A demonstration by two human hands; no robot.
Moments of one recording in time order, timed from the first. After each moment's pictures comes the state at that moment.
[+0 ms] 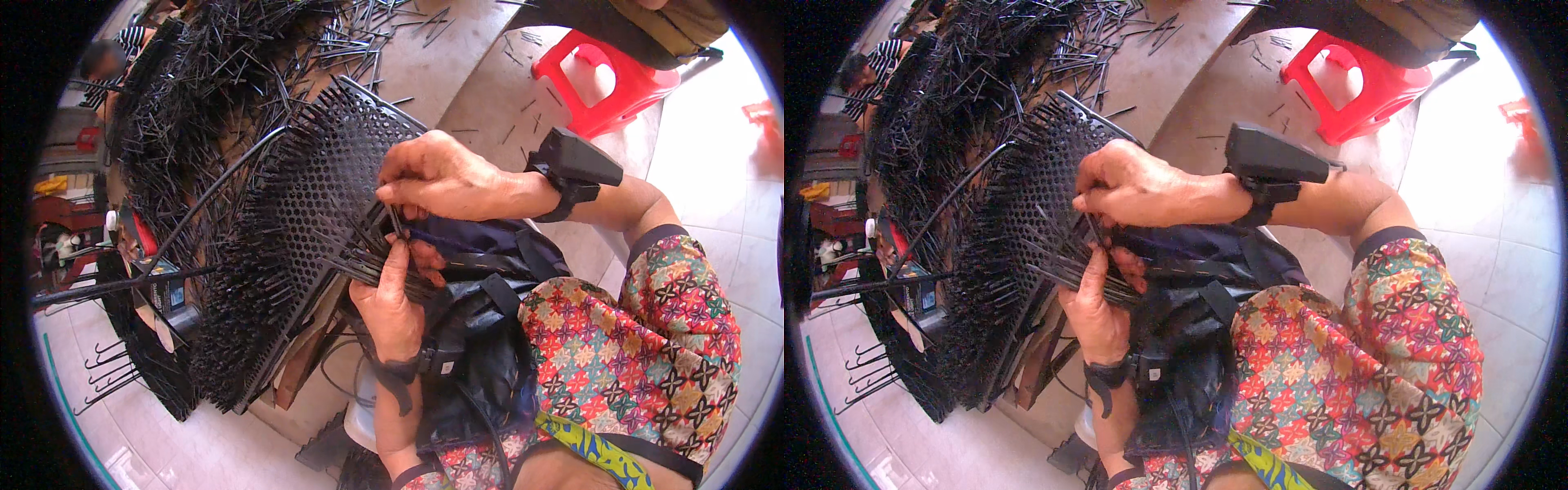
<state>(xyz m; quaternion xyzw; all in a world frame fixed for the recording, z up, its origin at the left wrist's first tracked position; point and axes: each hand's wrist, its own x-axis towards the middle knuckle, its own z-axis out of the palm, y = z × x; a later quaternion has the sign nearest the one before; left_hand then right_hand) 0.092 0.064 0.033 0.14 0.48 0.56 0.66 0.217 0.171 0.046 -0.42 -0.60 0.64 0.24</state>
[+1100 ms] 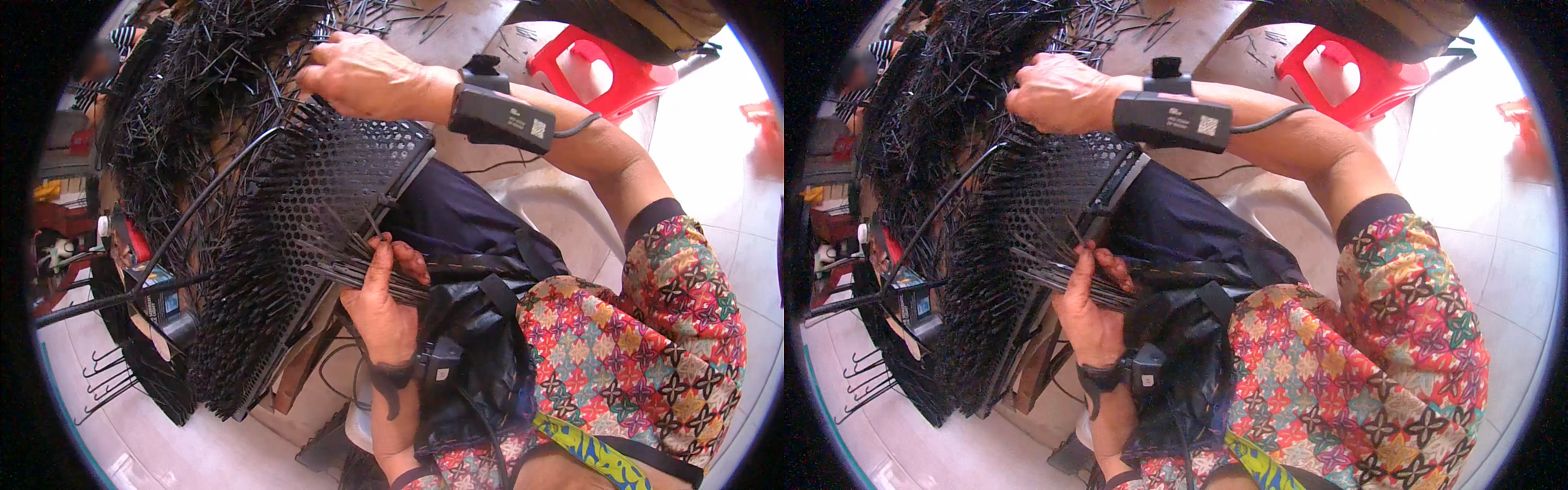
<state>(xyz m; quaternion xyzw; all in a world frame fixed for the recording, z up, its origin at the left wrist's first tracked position) 0.093 0.058 0.021 0.03 0.45 0.57 0.69 0.198 0.274 0.031 -0.33 -0.92 -0.04 0.19</state>
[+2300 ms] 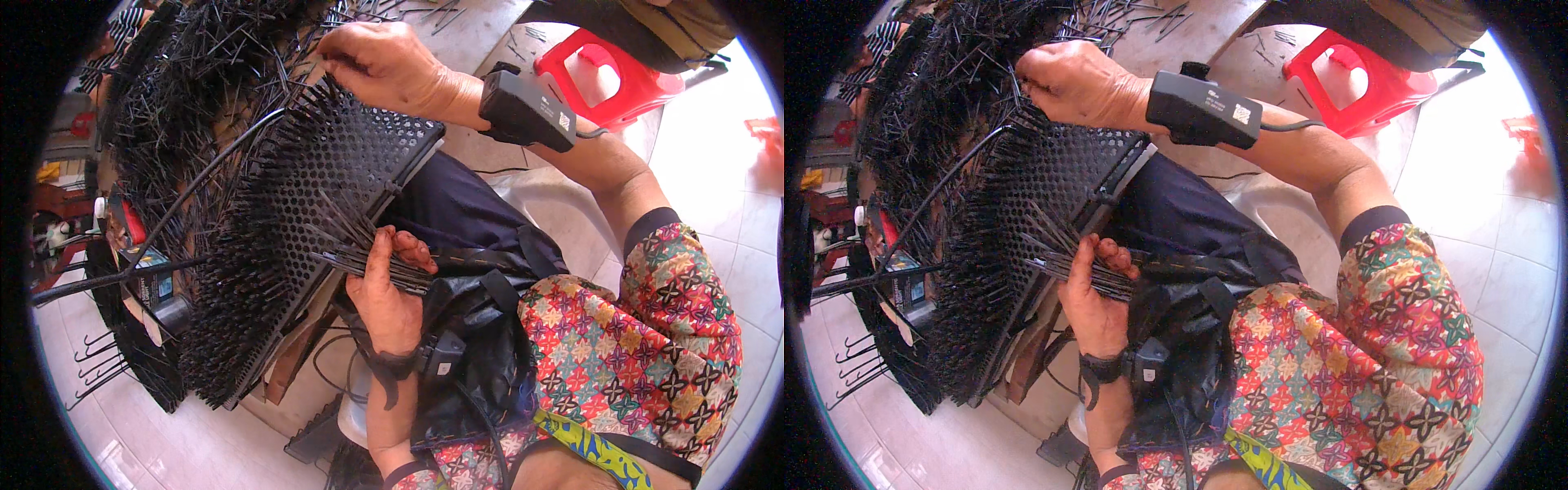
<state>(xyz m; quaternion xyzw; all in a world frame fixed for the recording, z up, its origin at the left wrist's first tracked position) 0.090 0.056 0.013 0.02 0.43 0.58 0.70 0.195 0.265 0.024 -0.27 -0.83 0.07 0.49</state>
